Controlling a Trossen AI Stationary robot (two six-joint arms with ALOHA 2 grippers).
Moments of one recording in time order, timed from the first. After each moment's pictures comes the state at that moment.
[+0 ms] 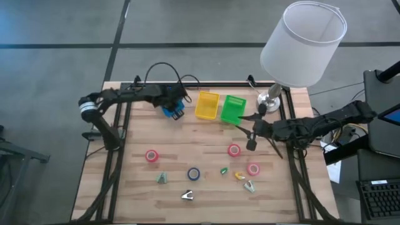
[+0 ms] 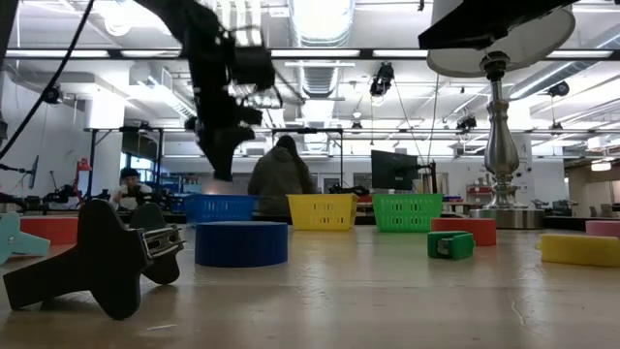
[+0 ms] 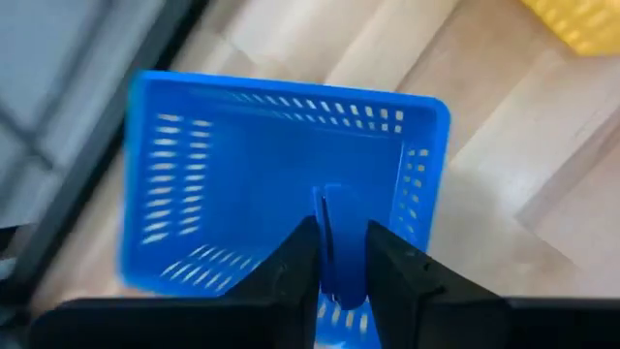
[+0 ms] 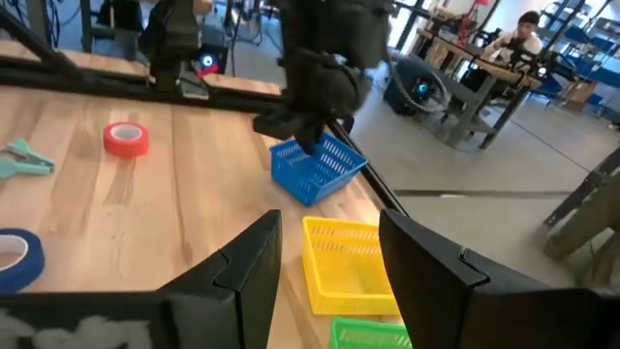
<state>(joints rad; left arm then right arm) 0.47 1.62 1.16 -0.77 -0.29 -0.13 0.25 0.92 0.62 0.00 0.65 -0.08</state>
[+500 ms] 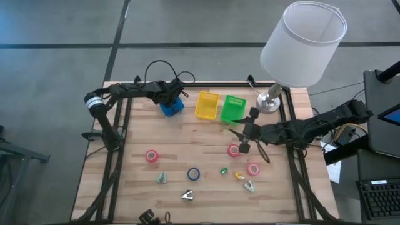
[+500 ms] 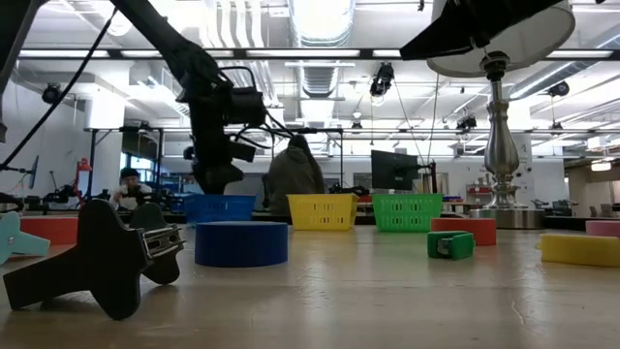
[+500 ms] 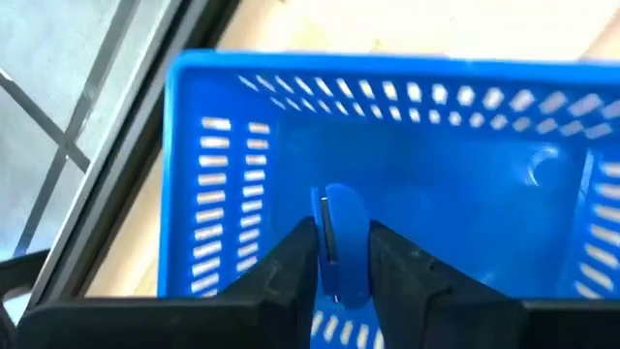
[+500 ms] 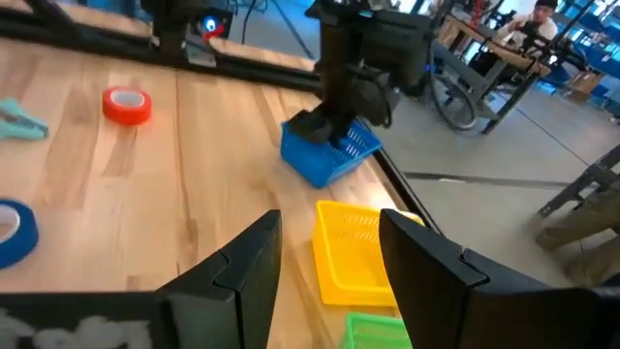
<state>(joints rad) 0.61 1.71 1.08 -0.58 -0.35 0.06 0.25 1.08 0.68 0.00 0.65 -0.08</state>
